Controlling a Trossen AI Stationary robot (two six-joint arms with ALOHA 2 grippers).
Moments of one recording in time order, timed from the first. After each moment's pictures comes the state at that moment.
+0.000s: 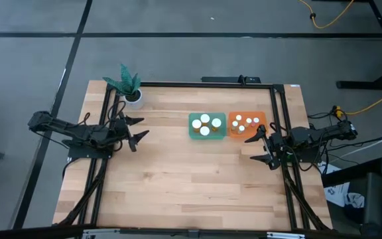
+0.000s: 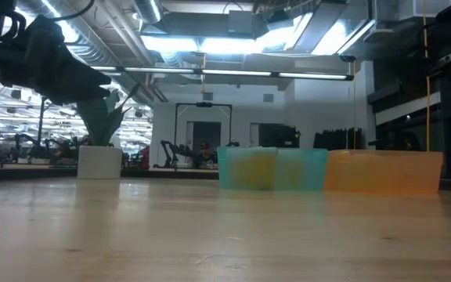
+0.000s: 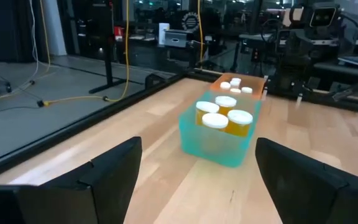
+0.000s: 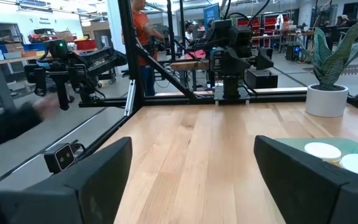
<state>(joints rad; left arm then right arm) -0.24 0.17 0.01 0.07 -0.71 -0.16 0.27 0.01 0.01 0.04 0.06 0.10</state>
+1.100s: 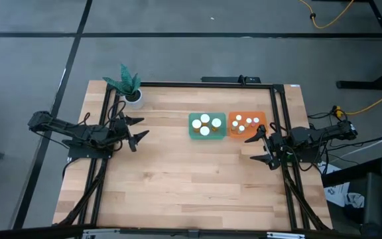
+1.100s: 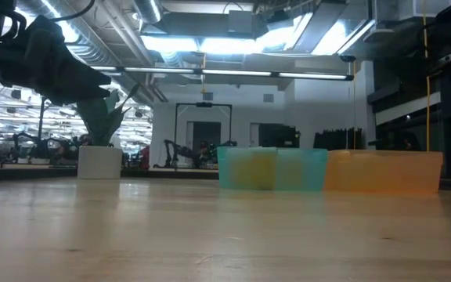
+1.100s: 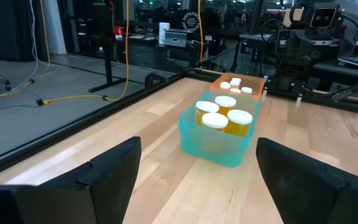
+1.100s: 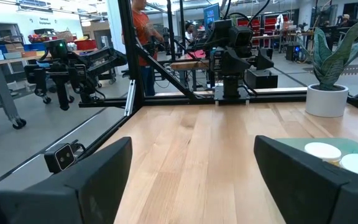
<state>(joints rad) -0.24 0.18 0.01 0.07 -0.71 -0.17 0.27 0.01 0.01 0.04 0.06 0.10</state>
